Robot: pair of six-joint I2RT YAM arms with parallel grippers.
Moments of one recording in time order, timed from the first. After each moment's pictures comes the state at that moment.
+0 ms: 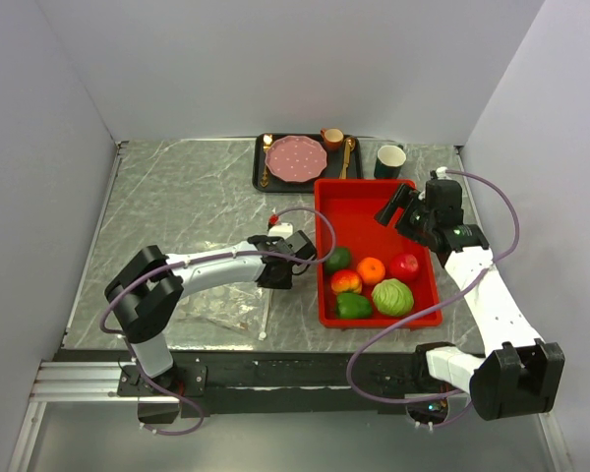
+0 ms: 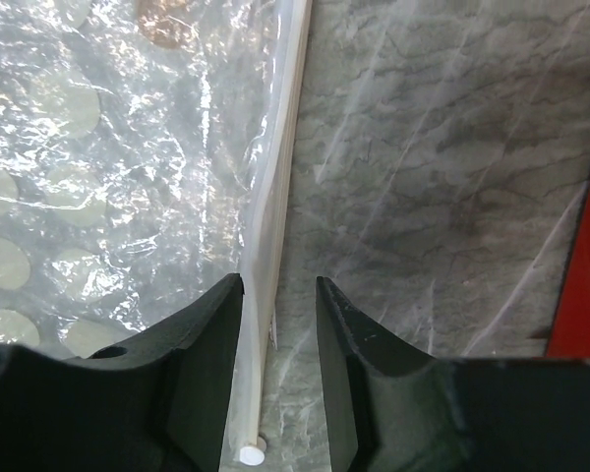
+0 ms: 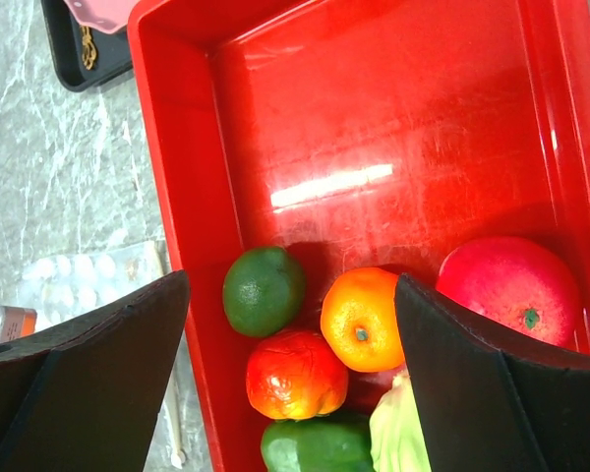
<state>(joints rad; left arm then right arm) -0.96 1.73 1.17 -0.70 -0.42 -0.86 0.10 1.12 0.96 -0.52 -0.09 0.57</state>
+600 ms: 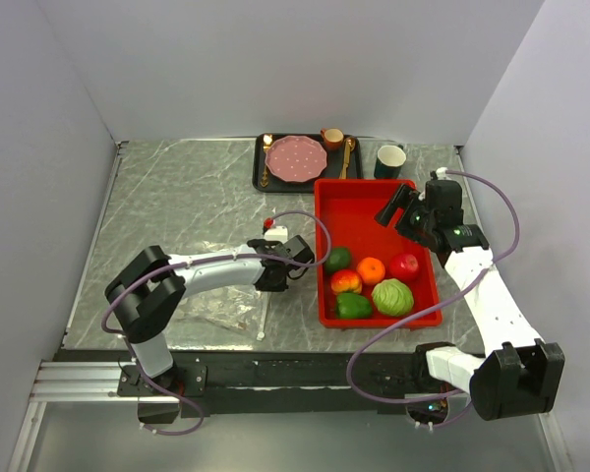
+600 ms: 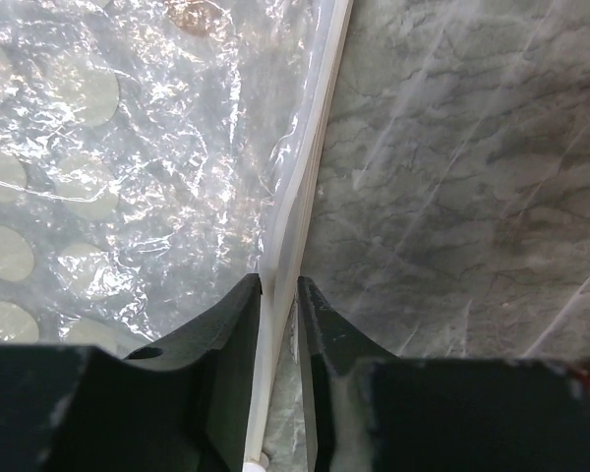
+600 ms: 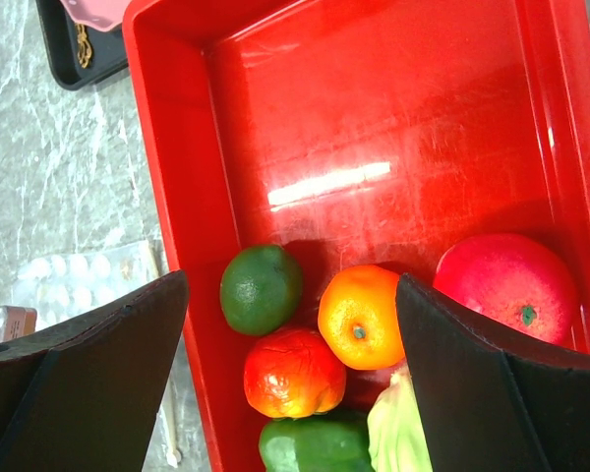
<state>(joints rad) -0.96 1.74 1.13 -0.69 -0.47 -0.90 0.10 1.12 0.96 -0.52 -0.09 0.57</state>
